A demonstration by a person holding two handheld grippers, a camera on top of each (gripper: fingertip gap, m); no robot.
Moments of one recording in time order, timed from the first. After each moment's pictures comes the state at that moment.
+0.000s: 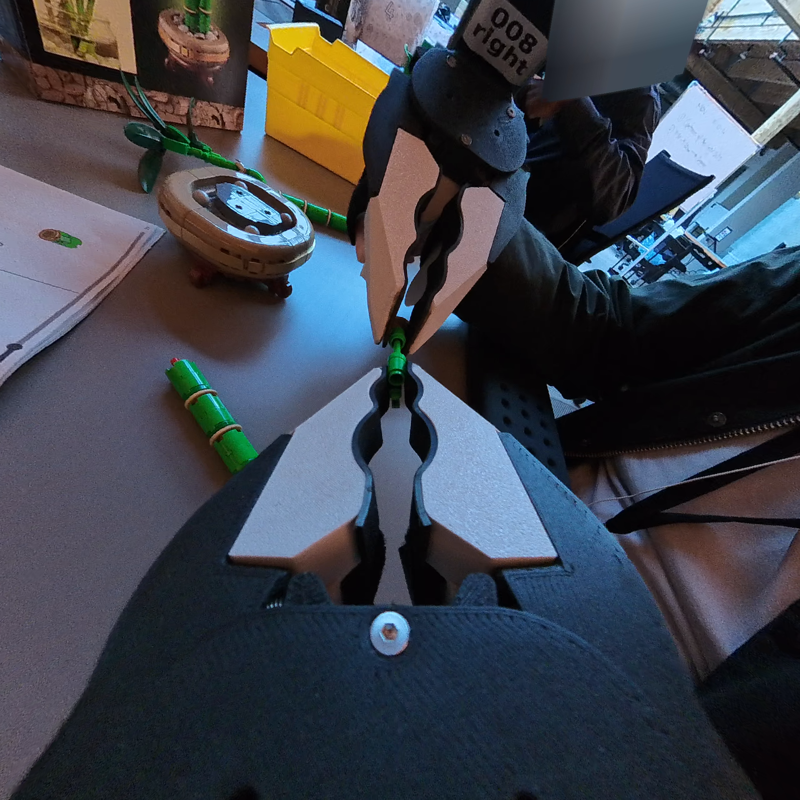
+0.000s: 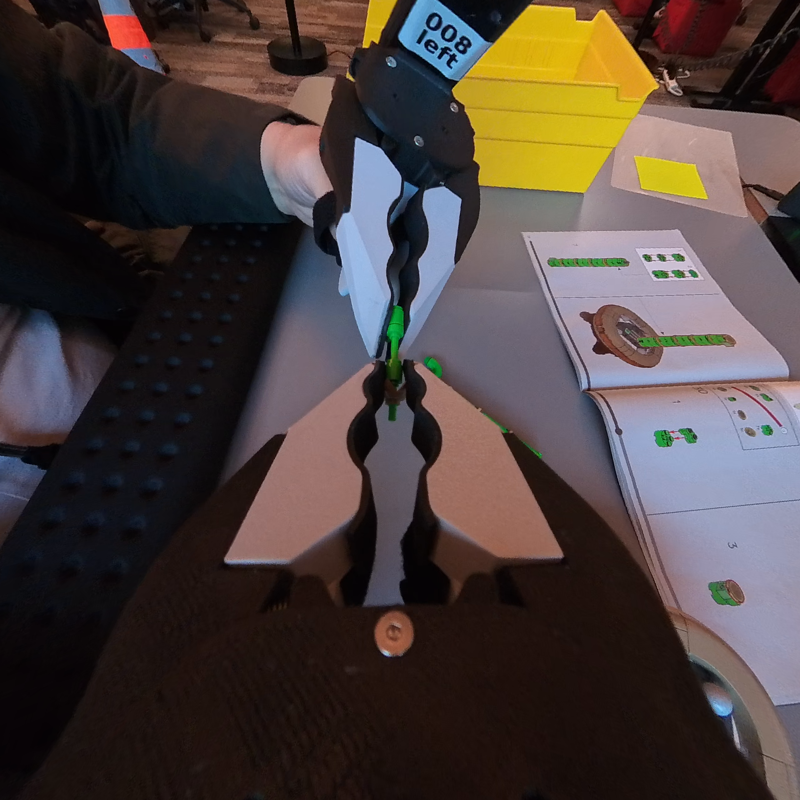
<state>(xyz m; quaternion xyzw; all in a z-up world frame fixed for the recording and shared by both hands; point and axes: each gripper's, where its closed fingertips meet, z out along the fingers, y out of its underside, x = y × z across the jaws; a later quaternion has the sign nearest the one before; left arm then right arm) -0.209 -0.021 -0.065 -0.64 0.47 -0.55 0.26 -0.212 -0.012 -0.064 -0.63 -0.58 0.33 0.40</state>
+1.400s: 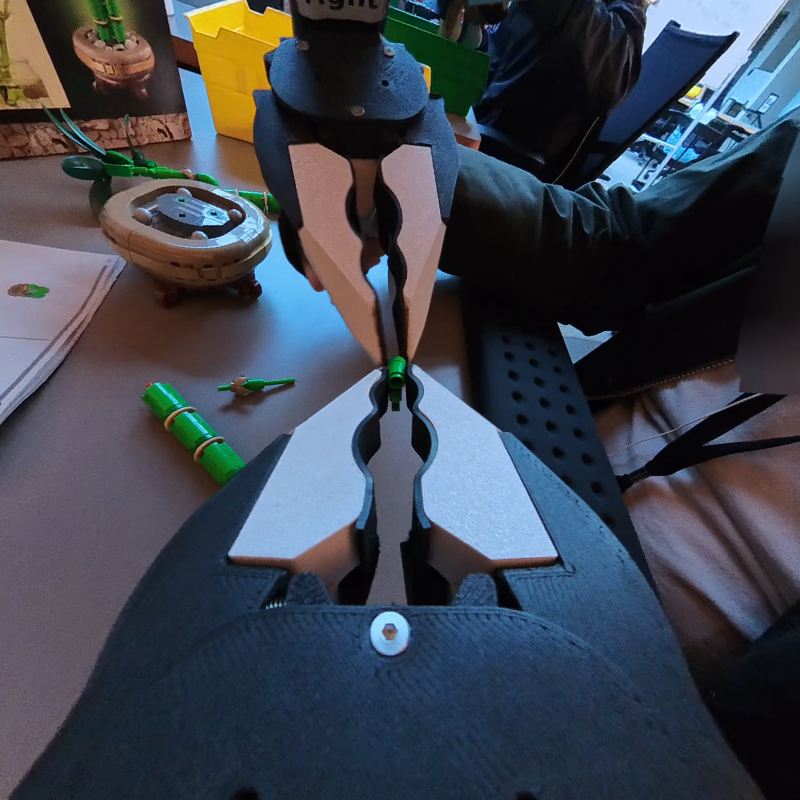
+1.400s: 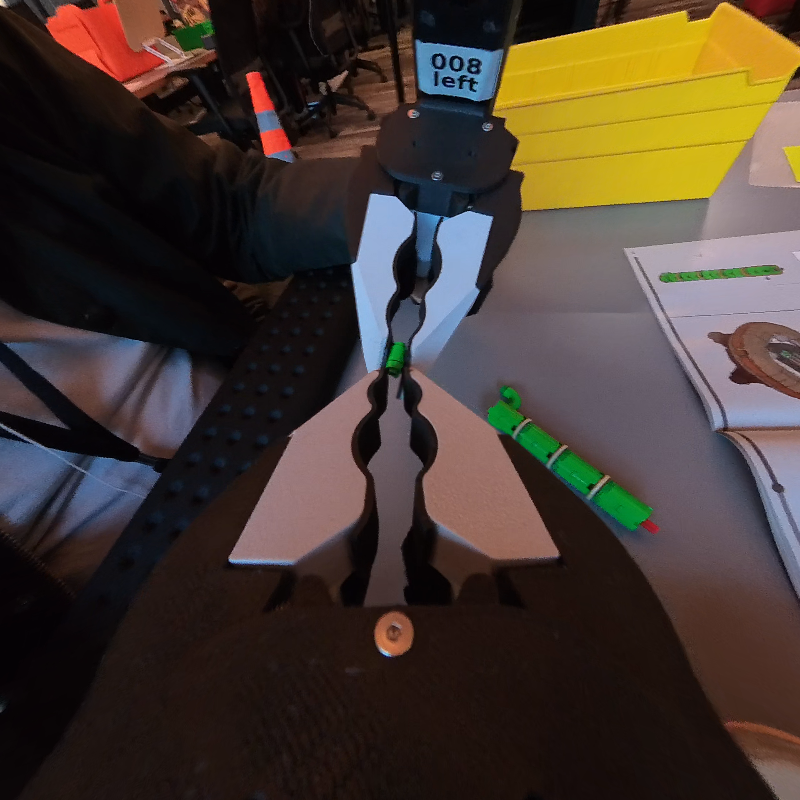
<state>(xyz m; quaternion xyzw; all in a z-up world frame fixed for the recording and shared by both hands) -0.211 -0.045 -0.075 -0.58 0.56 -0.50 0.30 -0.228 -0.037 -0.065 -0.60 -0.56 0.46 0.33</state>
